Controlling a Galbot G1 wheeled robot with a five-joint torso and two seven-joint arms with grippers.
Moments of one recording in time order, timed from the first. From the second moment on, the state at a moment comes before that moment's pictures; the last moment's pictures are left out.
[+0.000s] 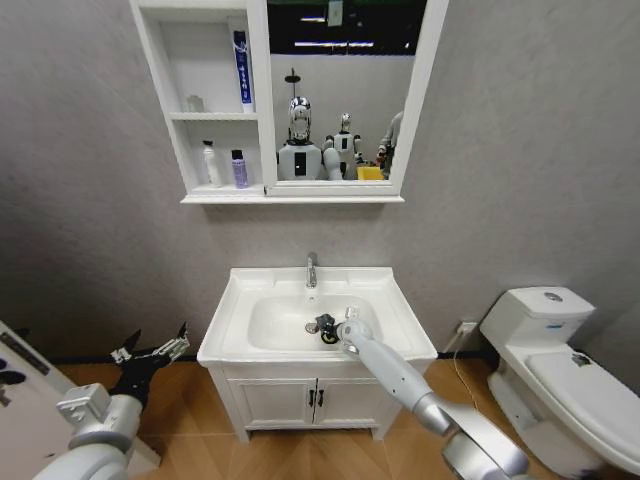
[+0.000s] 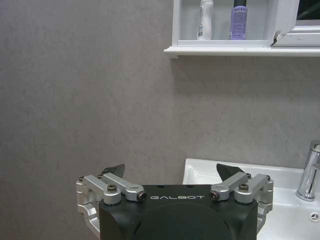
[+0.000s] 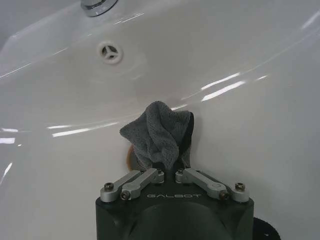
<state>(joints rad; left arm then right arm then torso) 1.80 -1.17 -0.88 -2.48 -0.62 0.35 -0.32 -0.49 1.36 -0.20 0.95 1.22 -0.50 0.38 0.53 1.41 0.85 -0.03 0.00</state>
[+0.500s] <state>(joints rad) 1.80 -1.17 -0.88 -2.48 -0.62 0.35 -0.32 -0.44 1.46 -0.25 0.80 0.95 -0.37 0.17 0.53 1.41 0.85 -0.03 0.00</state>
